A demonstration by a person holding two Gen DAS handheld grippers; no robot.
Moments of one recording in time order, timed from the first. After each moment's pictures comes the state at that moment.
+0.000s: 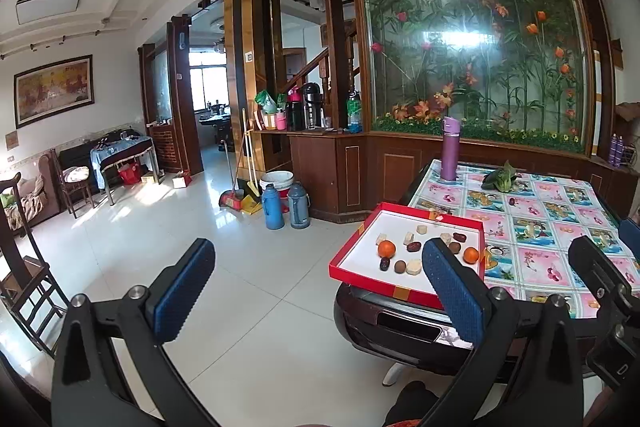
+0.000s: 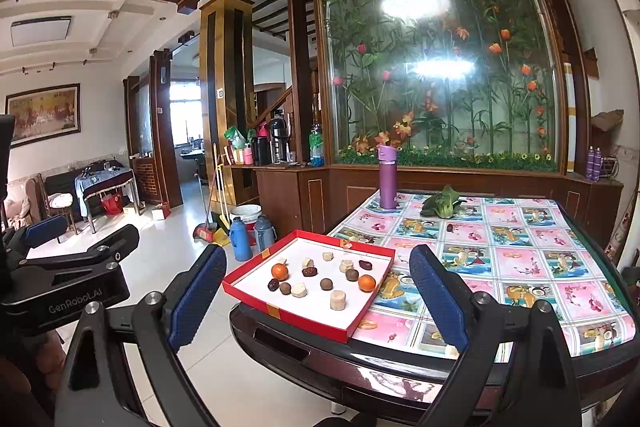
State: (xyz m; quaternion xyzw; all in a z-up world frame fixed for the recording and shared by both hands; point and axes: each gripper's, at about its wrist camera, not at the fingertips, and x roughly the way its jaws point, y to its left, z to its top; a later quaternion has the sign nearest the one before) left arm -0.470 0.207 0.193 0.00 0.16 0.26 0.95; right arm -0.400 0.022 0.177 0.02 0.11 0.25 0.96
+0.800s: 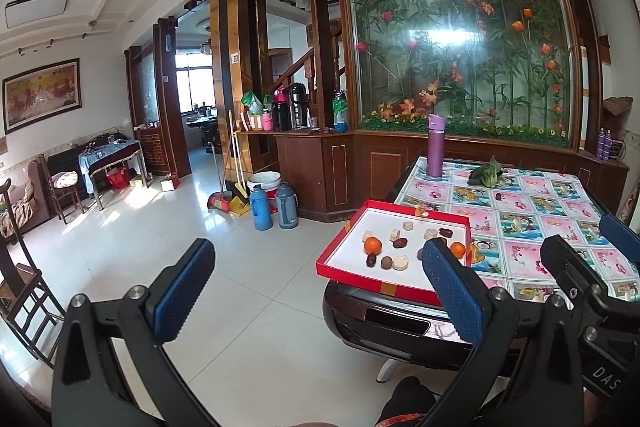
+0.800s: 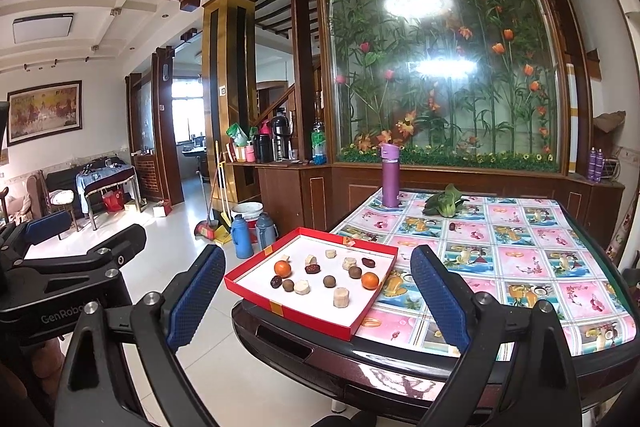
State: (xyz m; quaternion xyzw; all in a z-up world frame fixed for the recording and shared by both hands) left arm -0.472 0.200 0.194 0.00 0.16 0.24 0.96; right arm -0.397 0.017 0.177 0.02 0.11 0.25 0.96
